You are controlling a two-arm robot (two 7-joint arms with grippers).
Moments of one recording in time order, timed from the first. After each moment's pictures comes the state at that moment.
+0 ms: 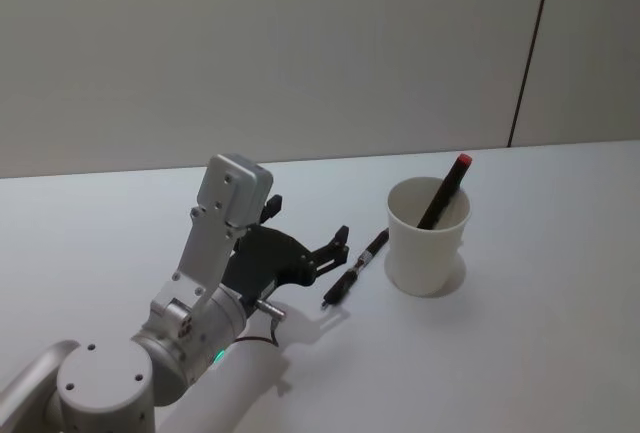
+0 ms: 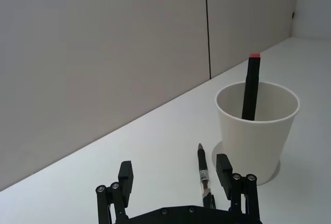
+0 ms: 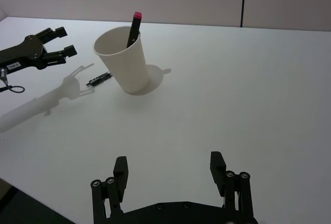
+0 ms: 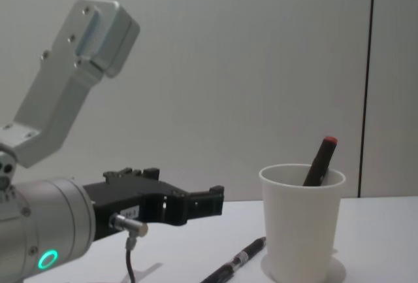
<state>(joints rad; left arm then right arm) -0.11 0.43 0.45 -1.78 -0.33 0.24 -0.04 -0.60 0.70 0.54 -2.20 0.81 0.70 0.54</state>
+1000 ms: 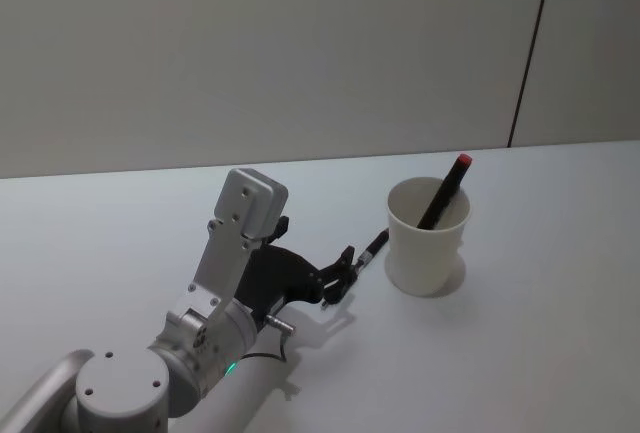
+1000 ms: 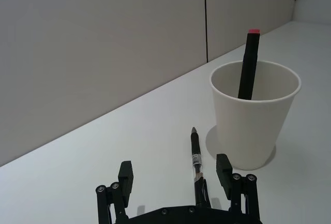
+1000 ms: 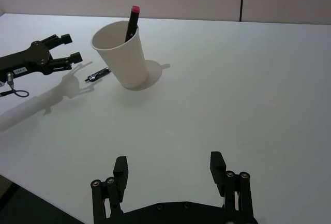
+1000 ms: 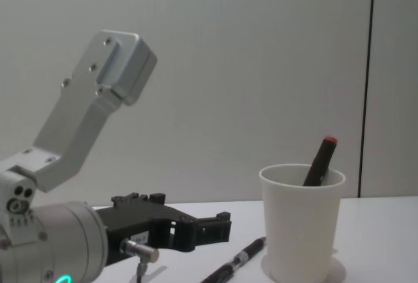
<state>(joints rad) -0.10 0.40 0.46 -1.76 -0.31 0.29 -0.03 -0.62 0.70 0.55 -2.20 0.80 0.71 0.55</state>
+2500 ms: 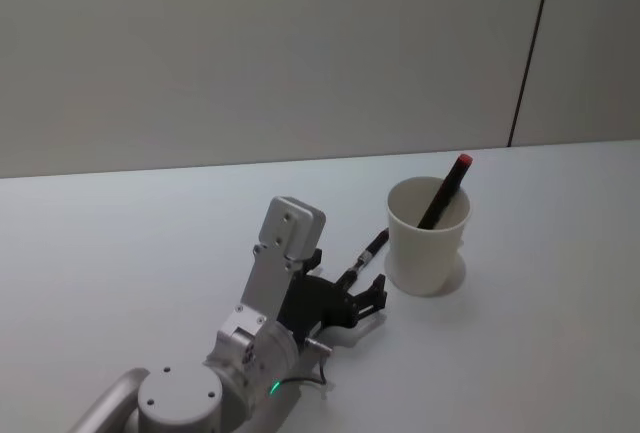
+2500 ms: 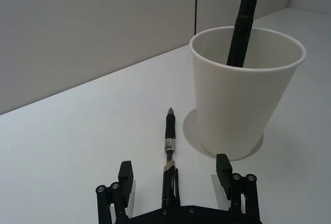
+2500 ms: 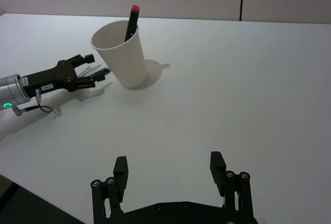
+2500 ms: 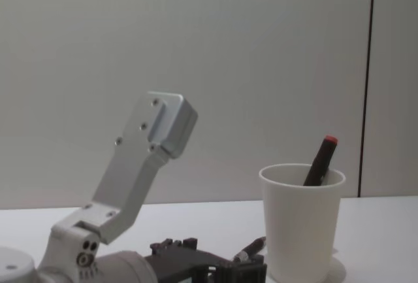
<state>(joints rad) -0.13 0.29 0.50 -1.61 -0.30 0.28 -0.04 -0.62 0.70 0.55 -2.20 0.80 0.71 0.55</state>
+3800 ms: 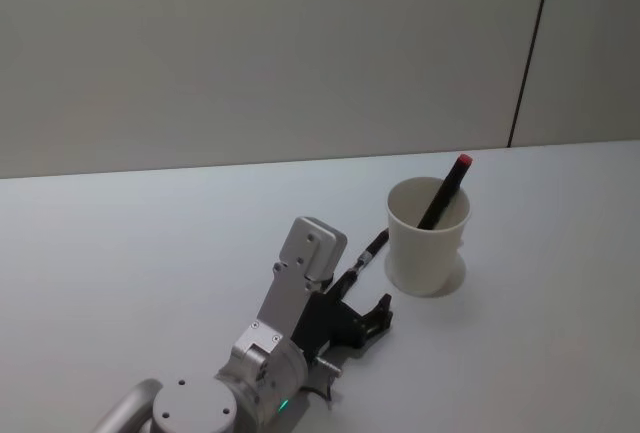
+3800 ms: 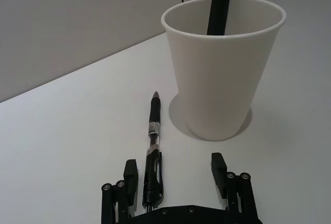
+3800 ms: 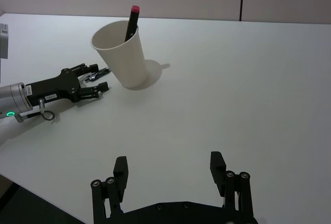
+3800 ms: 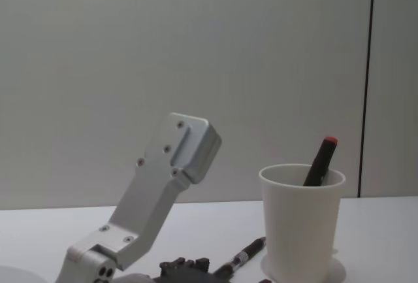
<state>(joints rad) -0.11 0.28 0.52 -1.60 -0.23 0.30 -0.05 -0.62 0.70 0.55 -2.20 0.80 0.71 0.55</state>
